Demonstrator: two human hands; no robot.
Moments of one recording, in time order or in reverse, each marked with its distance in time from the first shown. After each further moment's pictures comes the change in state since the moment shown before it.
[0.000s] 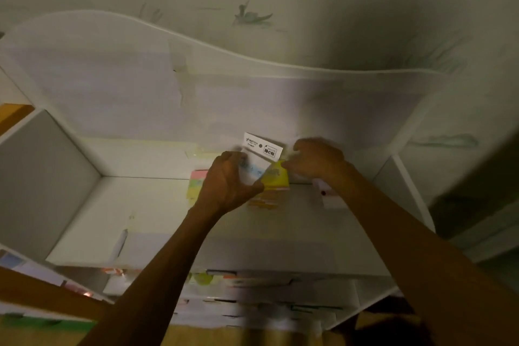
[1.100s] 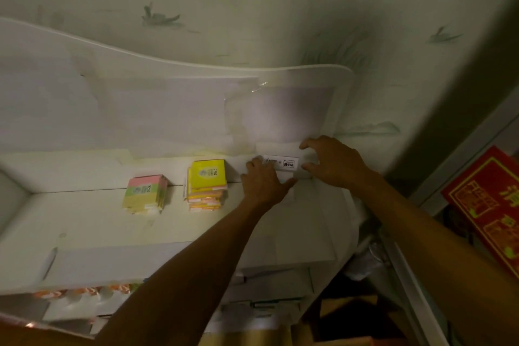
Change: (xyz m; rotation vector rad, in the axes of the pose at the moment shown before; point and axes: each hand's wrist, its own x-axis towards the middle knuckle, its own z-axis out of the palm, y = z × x) left_hand 0.024 0.149 0.153 0.249 -0.169 -0.019; right_hand -0.067 0.160 -0.030 0.057 0.138 -0.033
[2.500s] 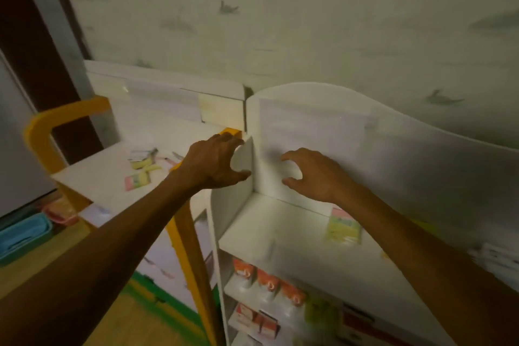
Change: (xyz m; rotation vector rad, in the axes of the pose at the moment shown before) left_hand -0.202 -0.413 -0.363 0.379 0.233 -0.137; right_hand -0.008 -0.477 0.029 0.012 -0.022 -0.709
